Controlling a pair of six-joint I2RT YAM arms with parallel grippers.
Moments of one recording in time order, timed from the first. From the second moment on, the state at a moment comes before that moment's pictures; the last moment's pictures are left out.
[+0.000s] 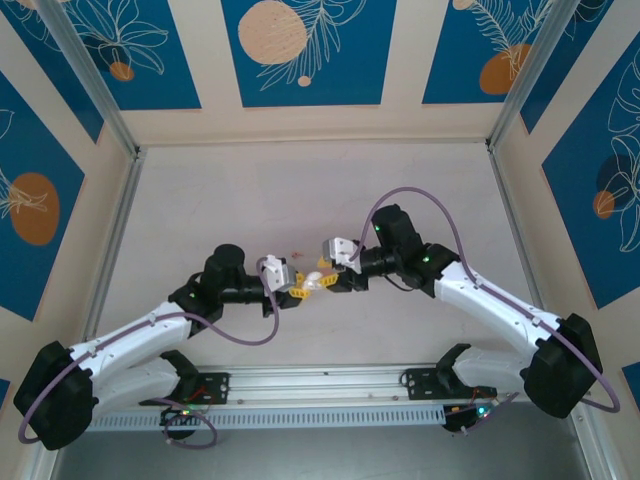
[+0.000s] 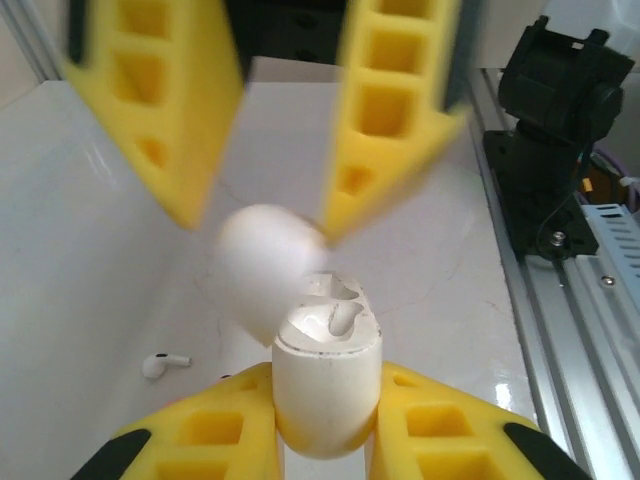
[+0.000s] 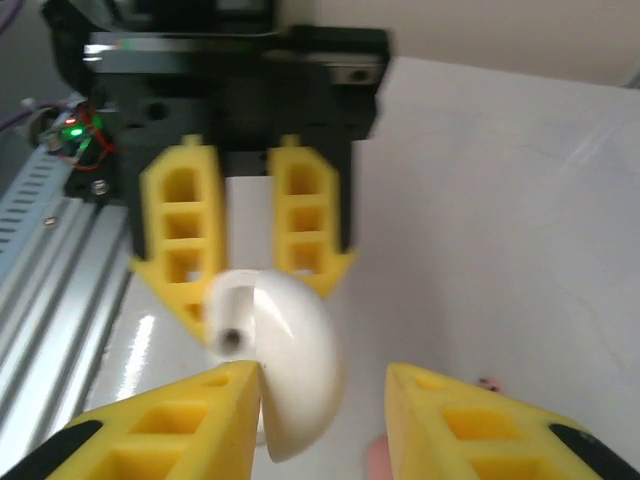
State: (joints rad) left arm -0.72 1.00 0.49 0.13 0.64 0.31; right arm 0.65 1.16 0.85 -0.32 -0.73 -0.63
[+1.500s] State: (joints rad) left arm -0.72 1.07 0.24 0.55 0.36 0.14; right arm 0.53 1.91 1.43 -0.89 -0.26 0.29
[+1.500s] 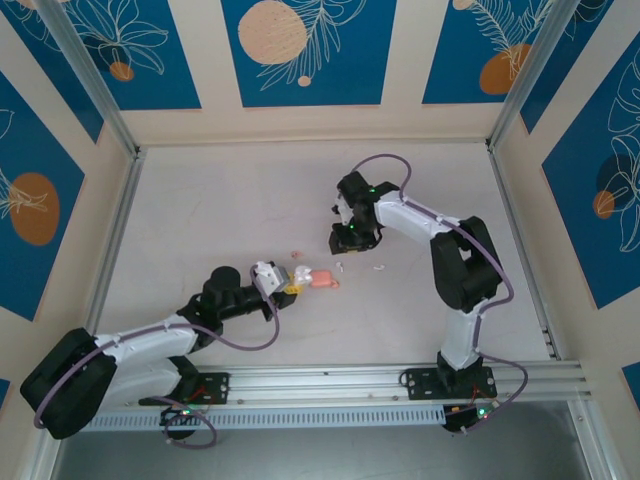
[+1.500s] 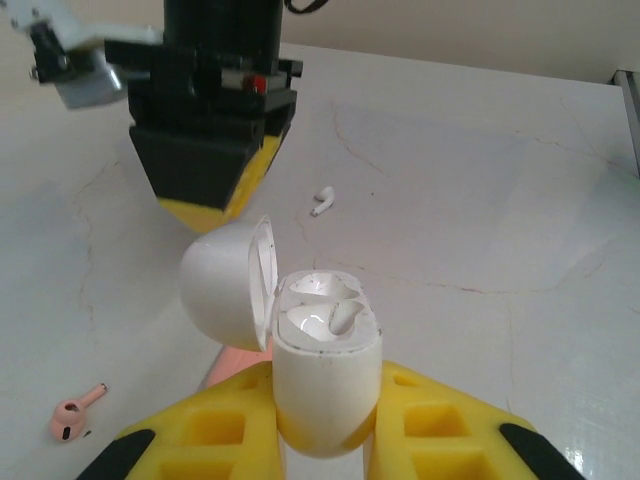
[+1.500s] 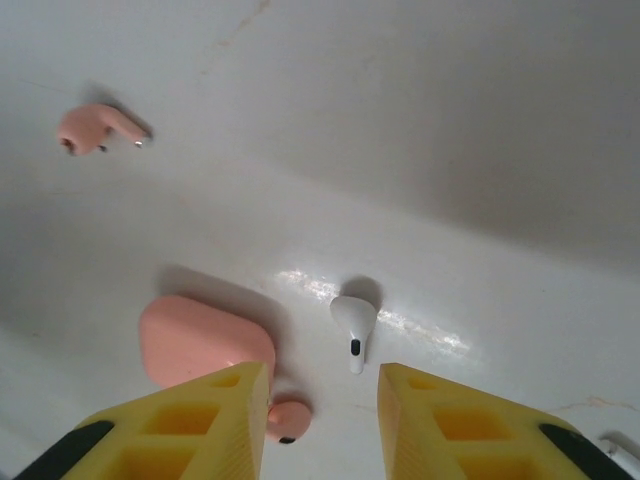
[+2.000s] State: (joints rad) left arm -0.72 1.04 0.24 0.51 0.34 0.14; right arm 0.57 2.05 1.52 -0.97 -0.18 0.29
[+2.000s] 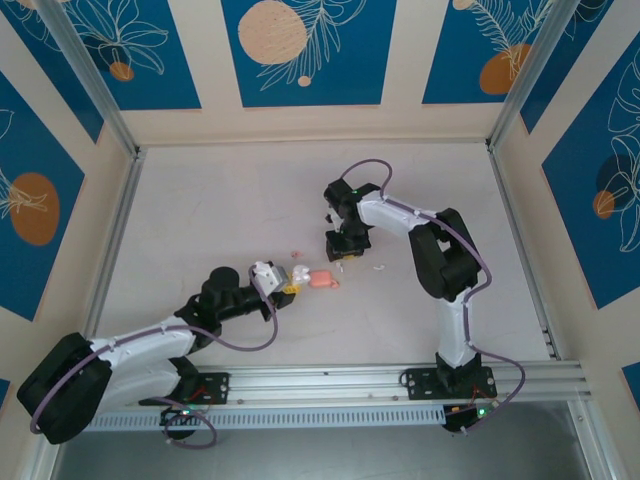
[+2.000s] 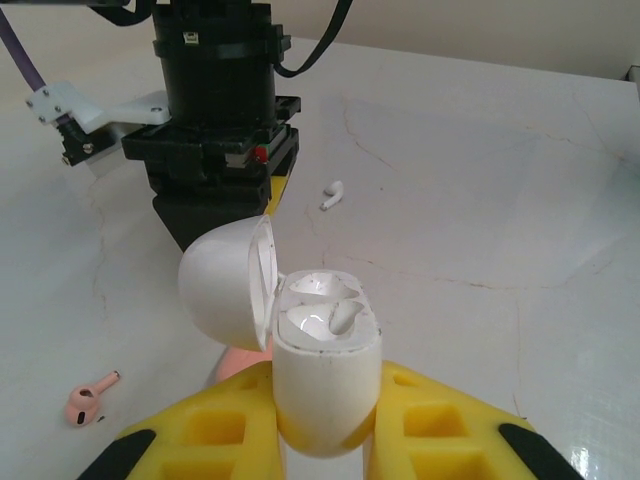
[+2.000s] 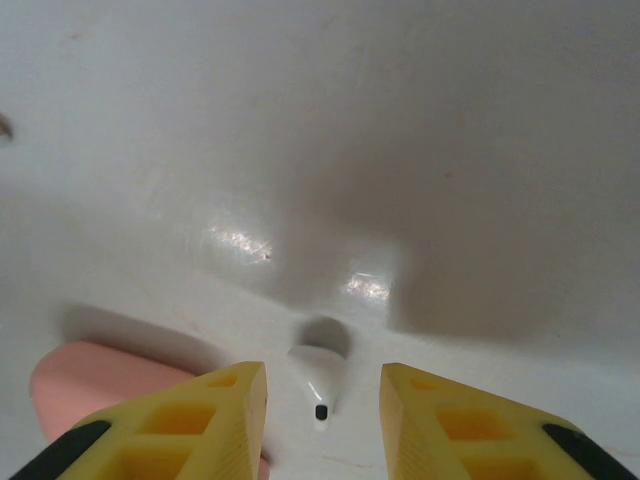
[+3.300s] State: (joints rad) left arm -0.72 0.99 0.24 0.45 0.31 0.14; right arm 0.61 2.12 1.57 -1.03 -0.10 0.30
